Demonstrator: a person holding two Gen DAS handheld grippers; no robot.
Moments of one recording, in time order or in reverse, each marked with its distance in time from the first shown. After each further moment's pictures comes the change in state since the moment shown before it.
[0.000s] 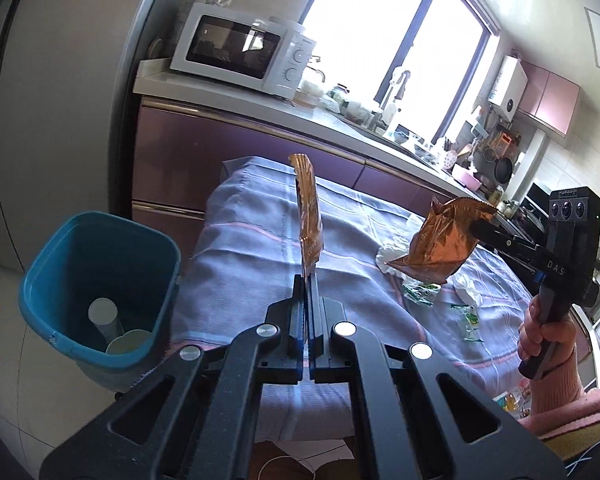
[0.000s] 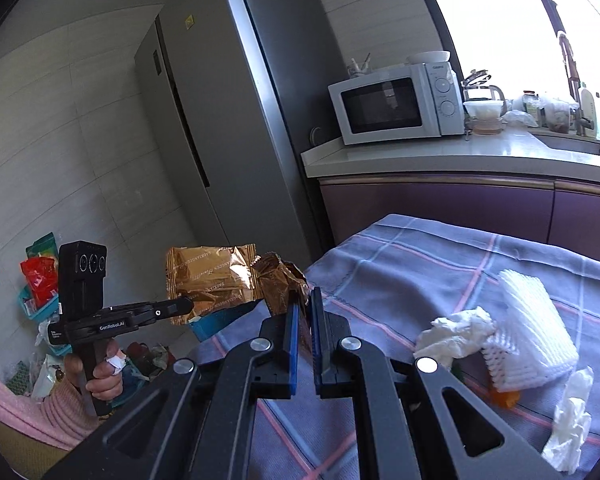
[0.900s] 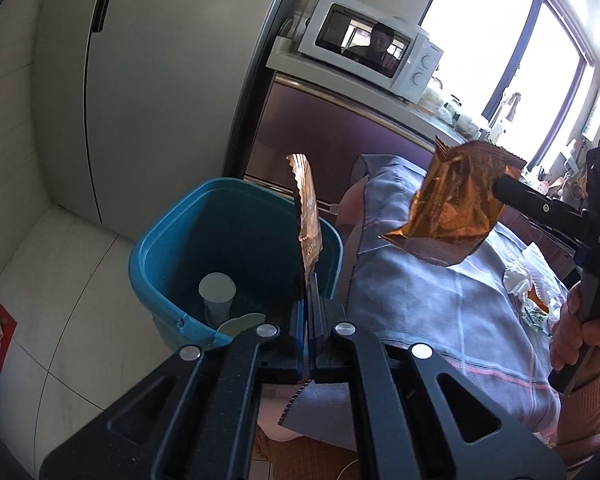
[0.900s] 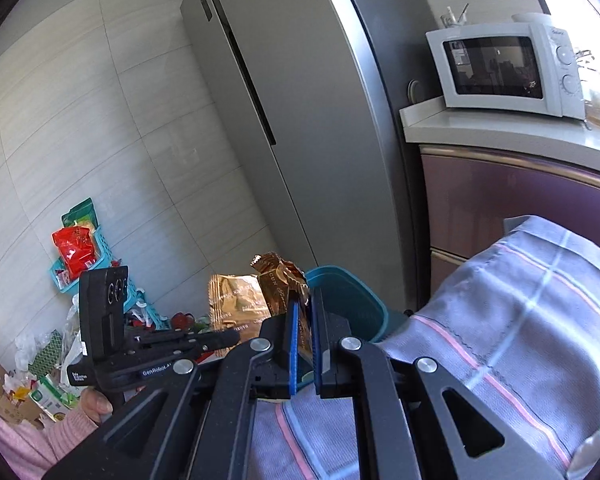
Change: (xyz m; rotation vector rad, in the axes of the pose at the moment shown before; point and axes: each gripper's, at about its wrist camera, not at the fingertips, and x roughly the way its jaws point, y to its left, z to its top) left arm -0.009 0.126 -0.008 -0.183 0.031 0.311; right arm 0.172 0.080 0.037 -0.073 0.156 0.234
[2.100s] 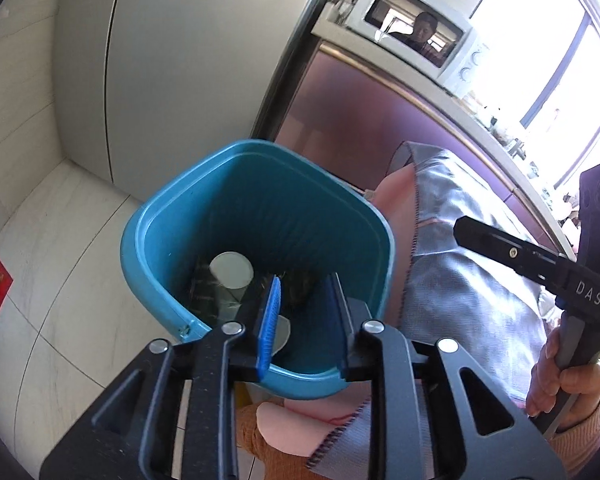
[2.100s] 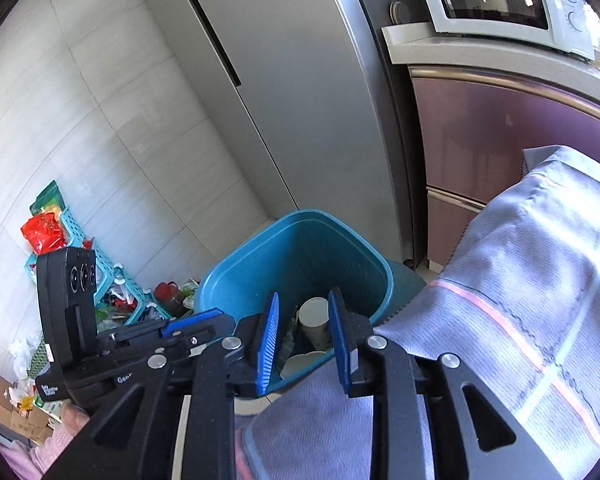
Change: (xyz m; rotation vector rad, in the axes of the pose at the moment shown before) left arm 0.062 0.019 -0.001 -0.114 0.065 0.058; right arm 0.084 -0.019 -0.019 0.086 0.193 -0.061
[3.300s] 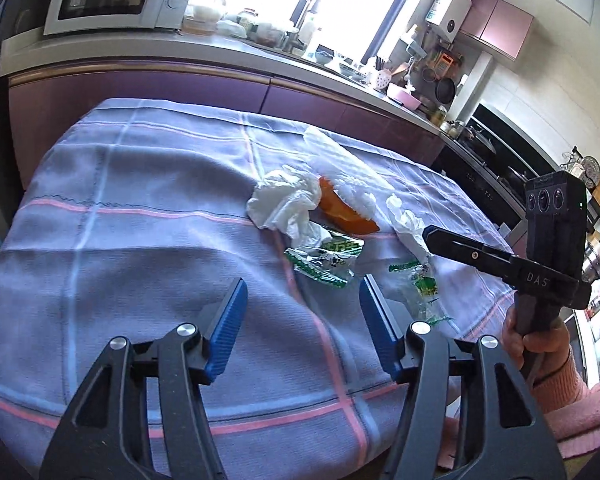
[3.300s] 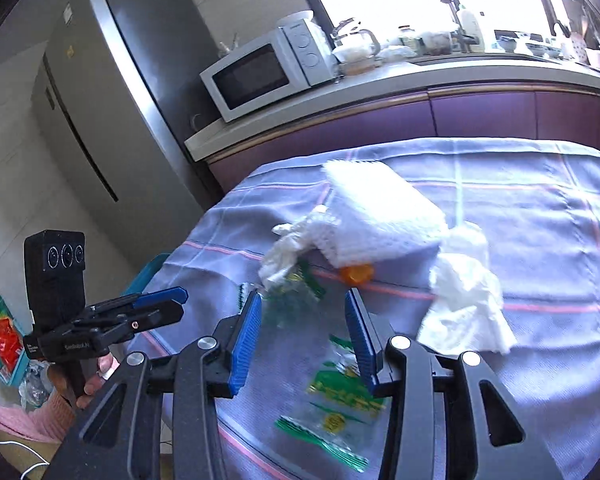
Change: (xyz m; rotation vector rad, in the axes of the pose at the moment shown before) left arm 0.010 -0.294 -0.090 0.533 0.201 -0.543; right arm -0.286 -0.117 -0.190 0.379 -0.313 -0.396
